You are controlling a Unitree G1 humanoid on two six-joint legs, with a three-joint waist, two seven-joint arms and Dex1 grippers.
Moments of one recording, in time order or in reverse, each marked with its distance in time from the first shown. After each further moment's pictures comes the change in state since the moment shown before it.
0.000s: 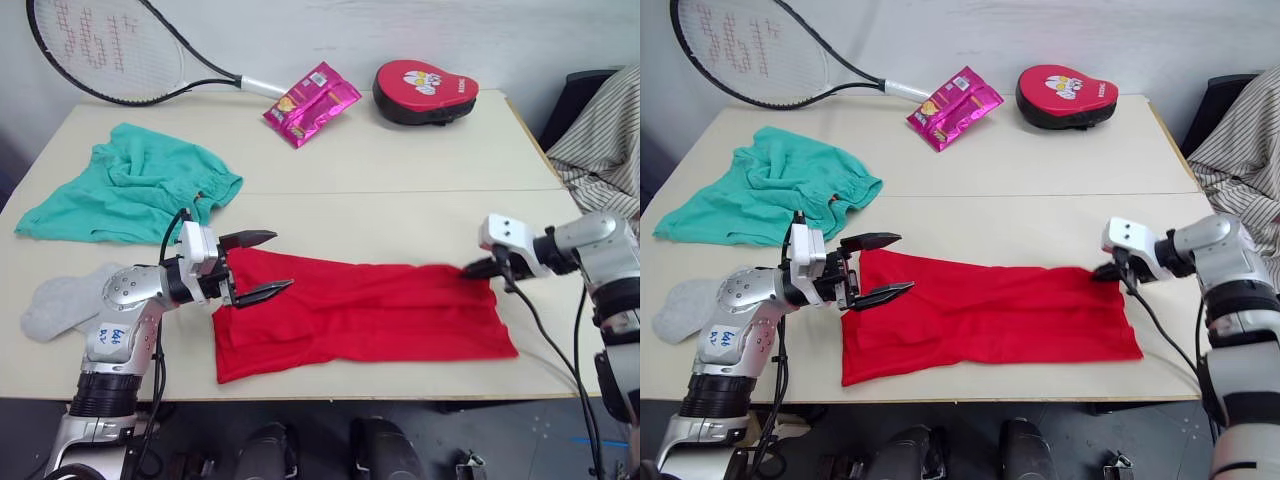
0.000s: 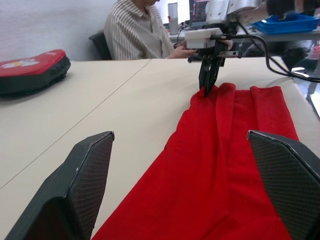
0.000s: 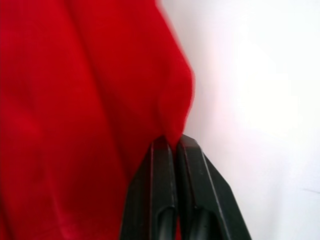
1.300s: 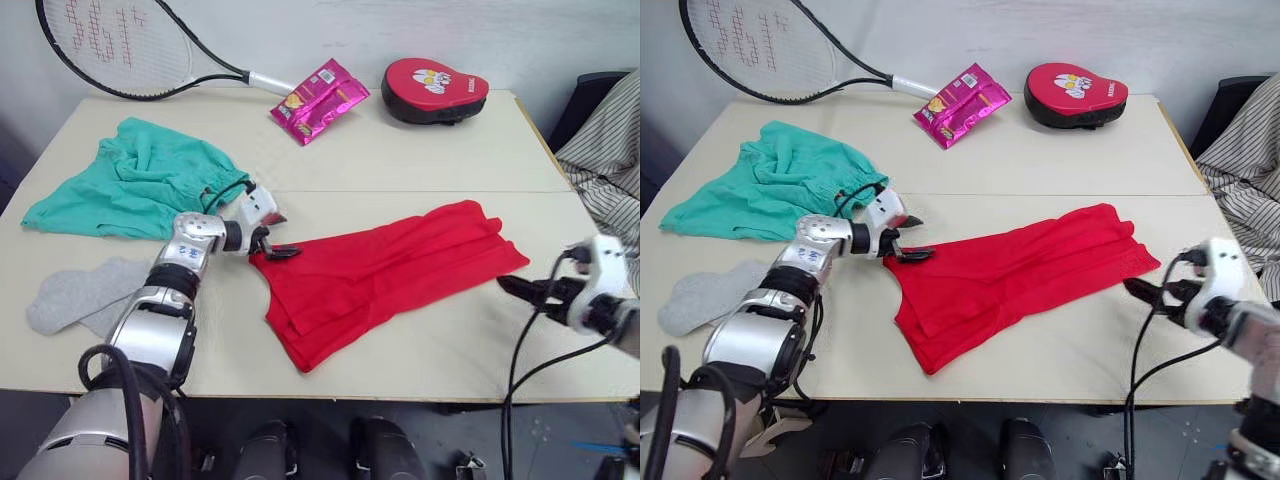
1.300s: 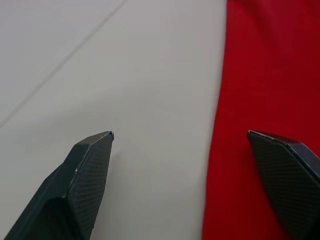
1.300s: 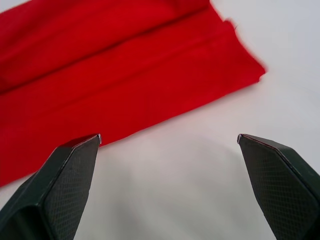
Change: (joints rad) left arm -0.718 -0.153 -0.237 1.167 0.484 -0.195 0.050; right arm 0.752 0.217 -0.835 -1.259 0.521 1.432 -0.690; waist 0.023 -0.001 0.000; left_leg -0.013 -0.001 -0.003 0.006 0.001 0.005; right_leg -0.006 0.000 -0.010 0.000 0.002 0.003
